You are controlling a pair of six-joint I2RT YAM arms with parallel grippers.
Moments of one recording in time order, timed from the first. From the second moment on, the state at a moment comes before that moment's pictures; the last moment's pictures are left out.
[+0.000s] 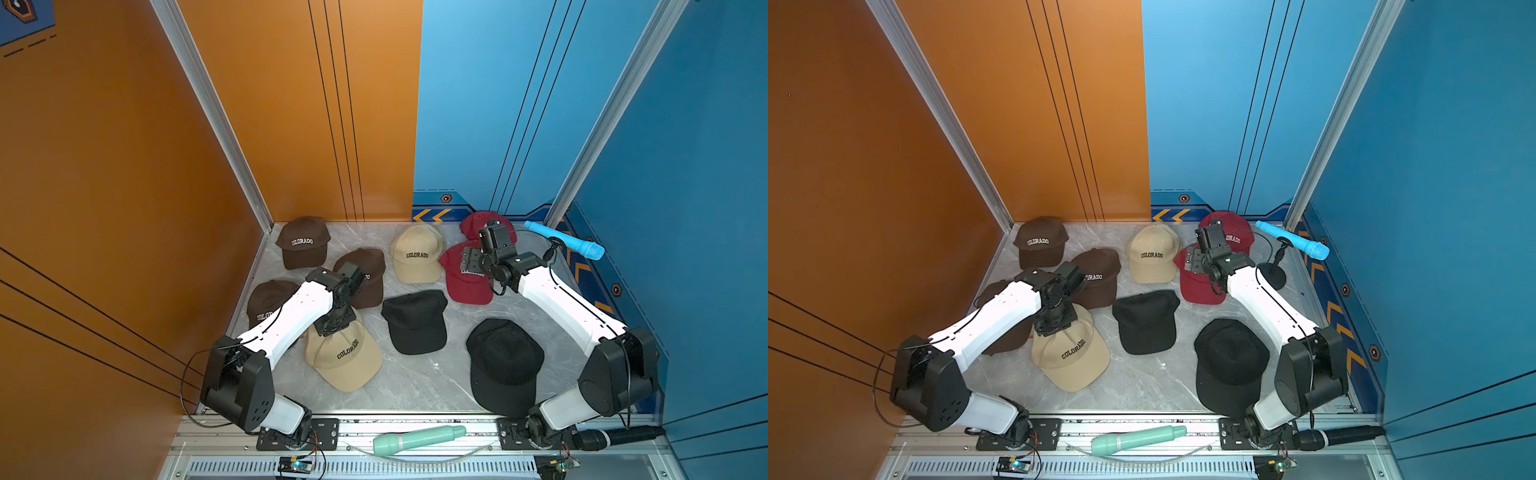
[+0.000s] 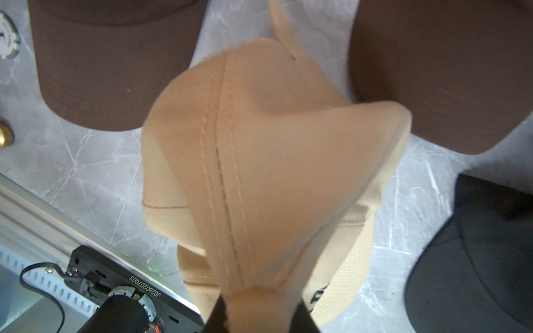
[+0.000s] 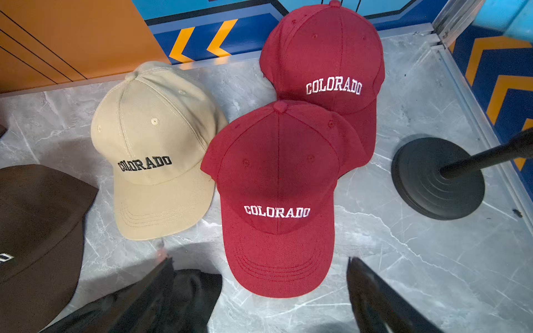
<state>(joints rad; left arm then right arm) -0.44 1.49 1.18 -1.24 -0.22 -0.98 0.37 1.54 1.31 -0.57 0.27 0.40</state>
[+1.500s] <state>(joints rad) -0.64 1.74 1.38 -1.19 -0.07 -0.51 0.33 1.41 1.23 -0.58 0.27 0.38</state>
